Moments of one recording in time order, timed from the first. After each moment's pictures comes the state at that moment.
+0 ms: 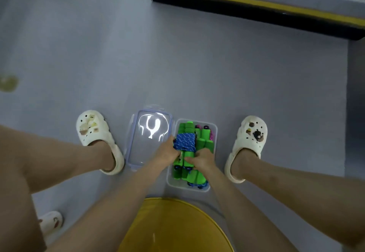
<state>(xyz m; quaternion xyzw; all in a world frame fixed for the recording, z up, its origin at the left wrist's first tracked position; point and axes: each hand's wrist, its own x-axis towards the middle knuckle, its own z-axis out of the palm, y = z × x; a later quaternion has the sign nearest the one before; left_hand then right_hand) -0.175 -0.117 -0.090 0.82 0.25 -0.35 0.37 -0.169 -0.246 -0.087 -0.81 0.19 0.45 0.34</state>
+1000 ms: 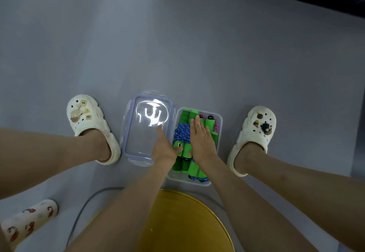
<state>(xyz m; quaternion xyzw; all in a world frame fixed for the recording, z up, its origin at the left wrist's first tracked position) -0.199 -0.125 -0.126 0.80 0.38 -0.27 0.39 -0.154 -0.237 -0.115 -0.92 -0.18 0.36 0.04</state>
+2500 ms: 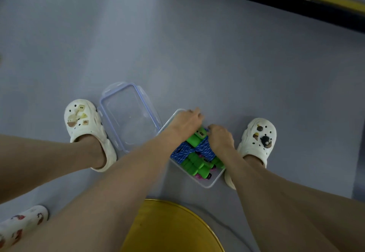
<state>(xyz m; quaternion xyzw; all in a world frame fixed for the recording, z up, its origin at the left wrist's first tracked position) -0.080 -0.141 -0.106 0.95 -0.20 -0.25 -0.04 -0.086 -0.277 -0.126 -0.92 -0.03 0.37 0.10</state>
